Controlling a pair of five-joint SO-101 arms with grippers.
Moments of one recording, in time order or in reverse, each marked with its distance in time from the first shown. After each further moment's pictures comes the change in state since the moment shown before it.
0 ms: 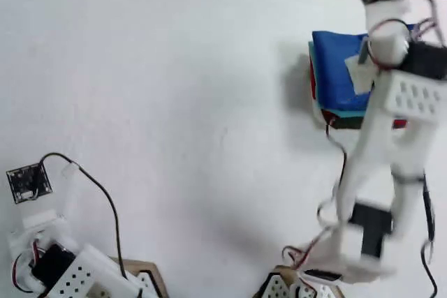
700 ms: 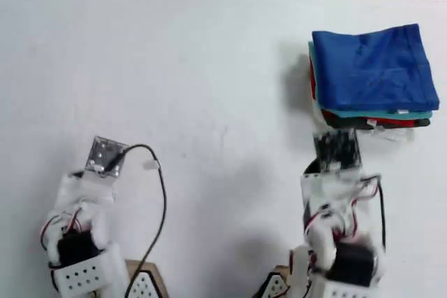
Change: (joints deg) left arm 37.8 -0.4 1.1 -10.6 -1.8; right arm -6.0 -94.5 103.0 -26.8 -11.5
